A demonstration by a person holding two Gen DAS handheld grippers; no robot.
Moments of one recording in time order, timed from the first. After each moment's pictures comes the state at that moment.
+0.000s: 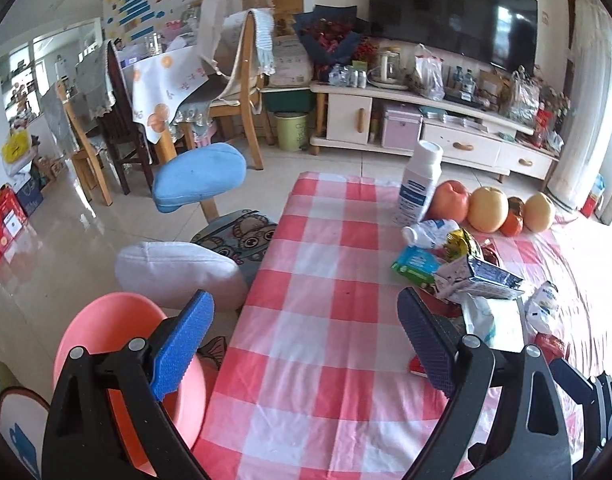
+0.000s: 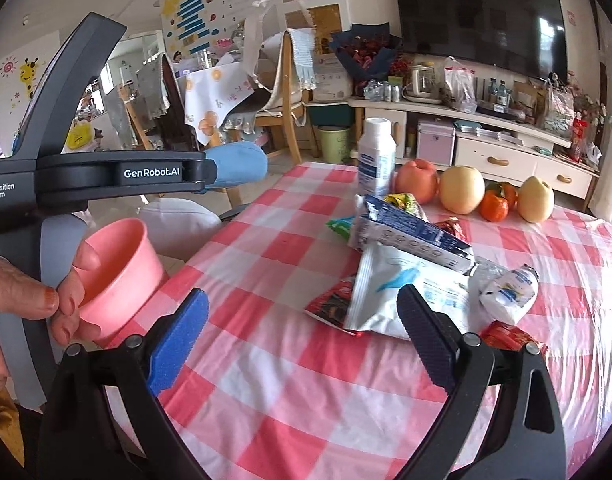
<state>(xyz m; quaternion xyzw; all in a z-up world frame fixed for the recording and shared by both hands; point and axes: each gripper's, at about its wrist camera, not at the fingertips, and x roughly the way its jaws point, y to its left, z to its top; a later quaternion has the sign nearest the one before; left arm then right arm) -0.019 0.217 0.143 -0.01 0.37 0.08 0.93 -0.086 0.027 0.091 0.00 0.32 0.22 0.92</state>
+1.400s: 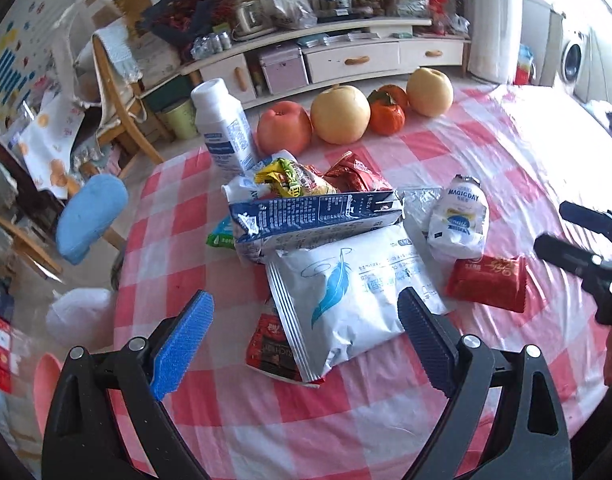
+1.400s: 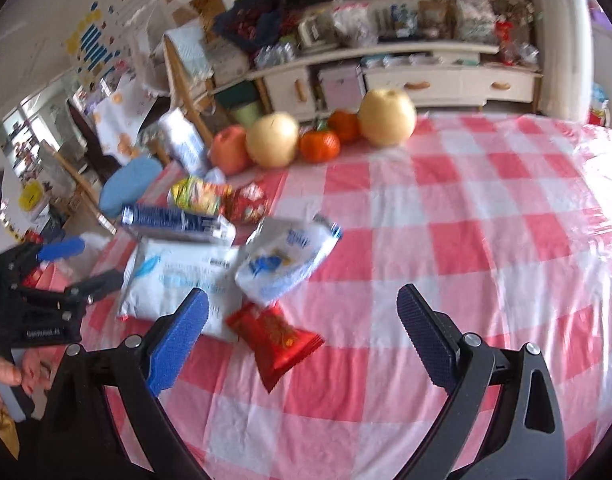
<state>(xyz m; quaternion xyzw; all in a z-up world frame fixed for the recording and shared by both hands) 0.012 0.041 0.094 0.15 0.45 -0.07 0.88 -0.016 -0.193 0.046 0.11 0.41 0.14 0.90</state>
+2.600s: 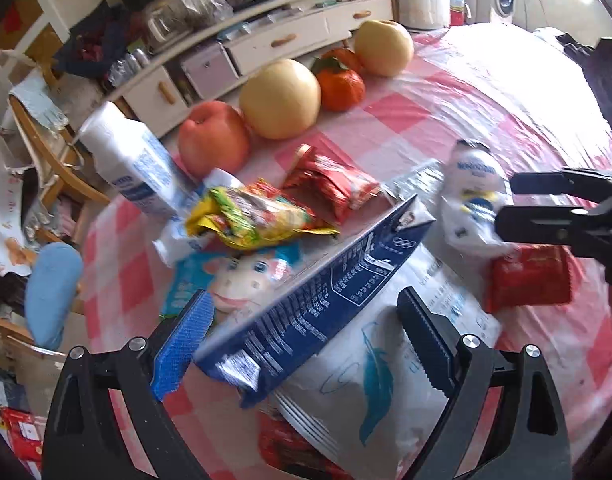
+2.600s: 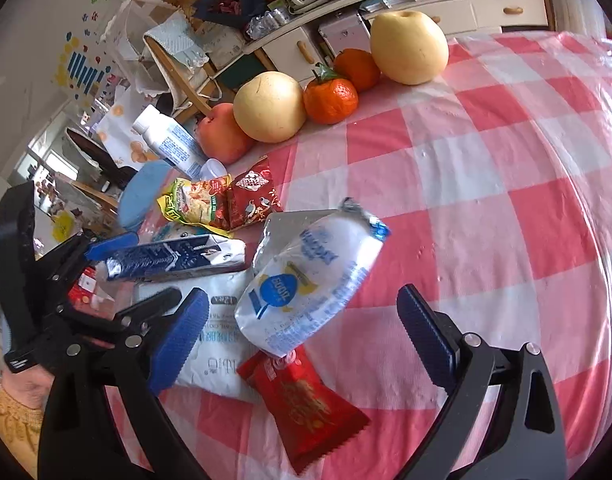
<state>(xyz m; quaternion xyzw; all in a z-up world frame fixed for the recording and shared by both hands) 0.080 0.018 0.051 0.24 0.47 -0.19 0.83 0.052 -0.185 0.005 0.21 0.46 0.17 0.84</state>
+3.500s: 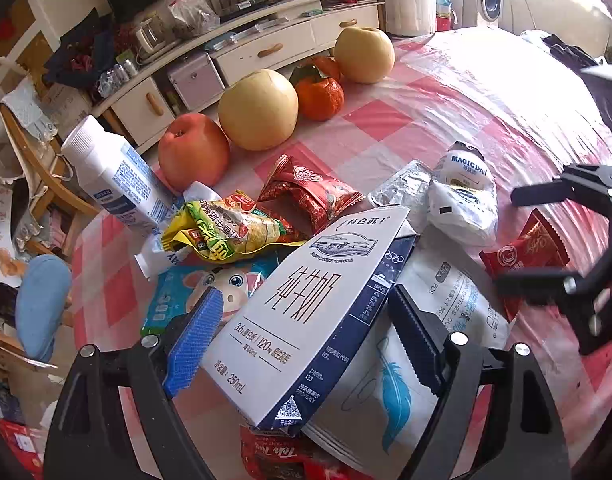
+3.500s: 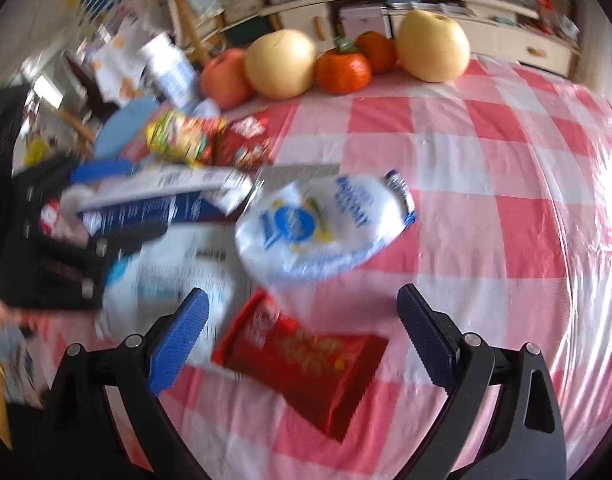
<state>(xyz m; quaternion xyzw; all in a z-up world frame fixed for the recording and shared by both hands) 0.078 0.011 0.050 0.23 0.45 -0.21 0.84 0.035 -0.169 0.001 0.06 0.50 0.18 0.85</state>
